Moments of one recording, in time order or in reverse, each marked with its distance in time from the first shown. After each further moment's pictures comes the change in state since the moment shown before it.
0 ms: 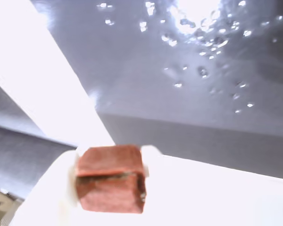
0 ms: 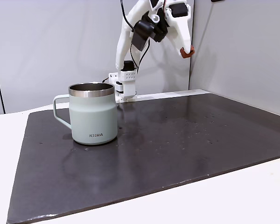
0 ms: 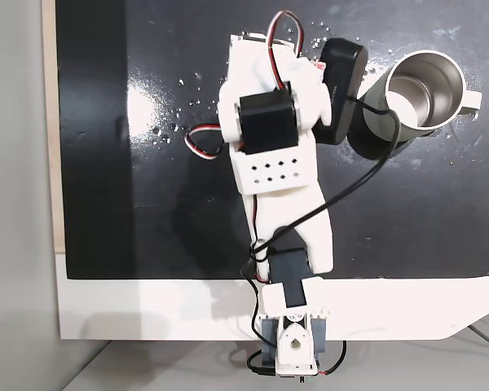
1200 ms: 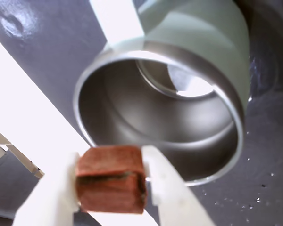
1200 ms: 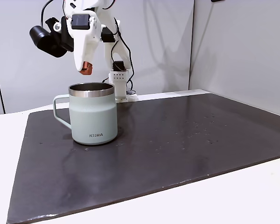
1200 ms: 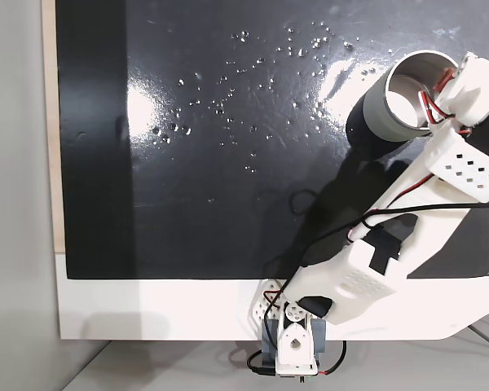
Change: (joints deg) arm 40.5 -18.1 -20.5 5.4 -22.9
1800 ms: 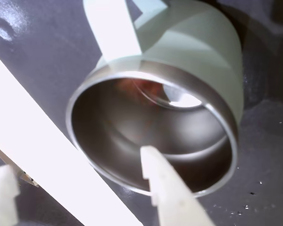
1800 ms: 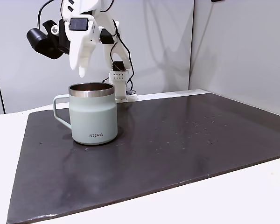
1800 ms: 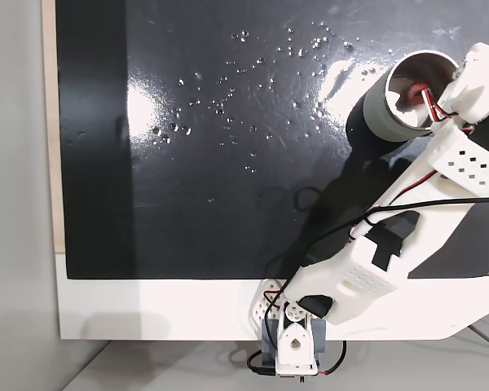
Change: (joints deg) arm 0.4 -1.5 -0.5 0.4 -2.7
